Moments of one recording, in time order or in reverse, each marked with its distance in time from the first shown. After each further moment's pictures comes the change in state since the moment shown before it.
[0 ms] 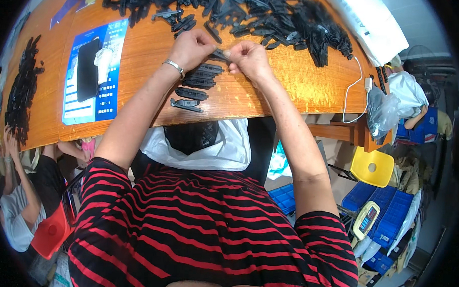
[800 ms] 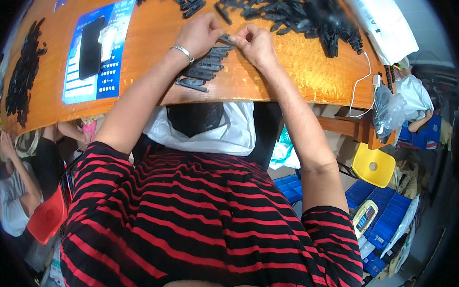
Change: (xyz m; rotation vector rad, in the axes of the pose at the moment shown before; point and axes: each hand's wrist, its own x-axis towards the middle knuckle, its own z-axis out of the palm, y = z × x) left_hand -0.020 -0.003 0.003 0.458 0.119 0.227; right_hand 0.002 0.023 0.005 -0.500 0.106 -0.308
